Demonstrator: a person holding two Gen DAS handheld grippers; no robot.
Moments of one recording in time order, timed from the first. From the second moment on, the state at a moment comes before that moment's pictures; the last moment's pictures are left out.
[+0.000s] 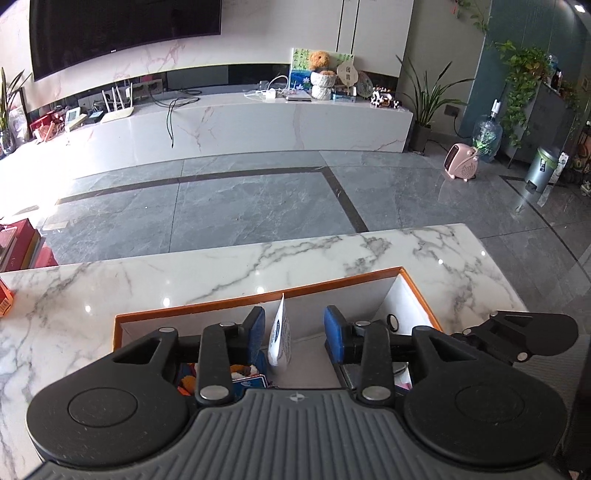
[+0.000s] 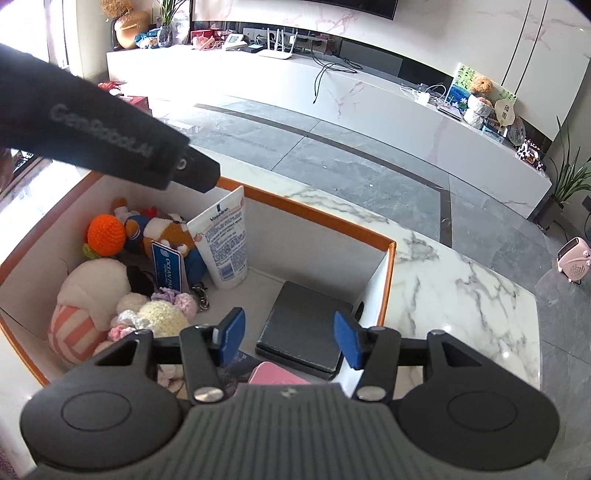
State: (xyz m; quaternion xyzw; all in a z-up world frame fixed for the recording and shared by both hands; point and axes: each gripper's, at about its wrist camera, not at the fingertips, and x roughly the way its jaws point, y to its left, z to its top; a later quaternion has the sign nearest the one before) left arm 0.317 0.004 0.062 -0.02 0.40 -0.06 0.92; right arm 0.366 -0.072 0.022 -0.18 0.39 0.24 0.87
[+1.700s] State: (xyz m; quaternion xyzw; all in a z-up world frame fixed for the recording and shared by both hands) left arm 0.138 -0.037 -0.086 0.05 0.38 -0.16 0.91; right arm 0.203 -0.158 -0.068 0.00 0.44 0.12 0.89
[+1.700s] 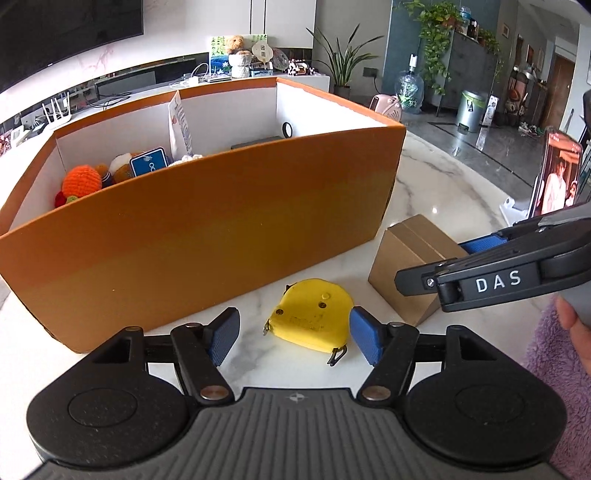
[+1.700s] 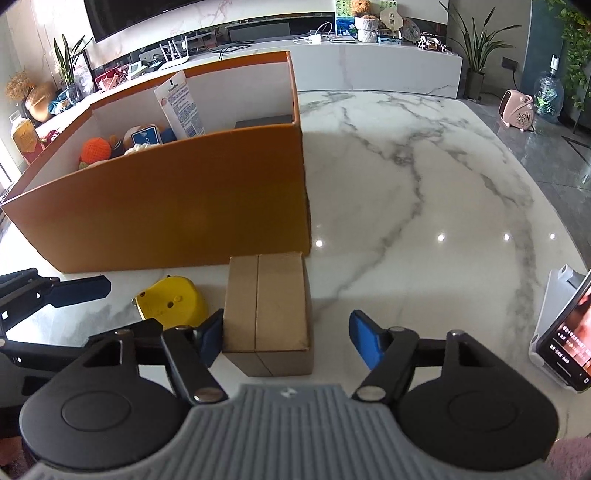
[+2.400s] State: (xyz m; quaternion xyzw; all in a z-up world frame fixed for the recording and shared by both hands) left arm 0.160 -0.051 -0.097 0.10 0.40 -0.20 0.89; right arm 0.207 -0.162 -0.069 0.03 0.45 0.13 0.88
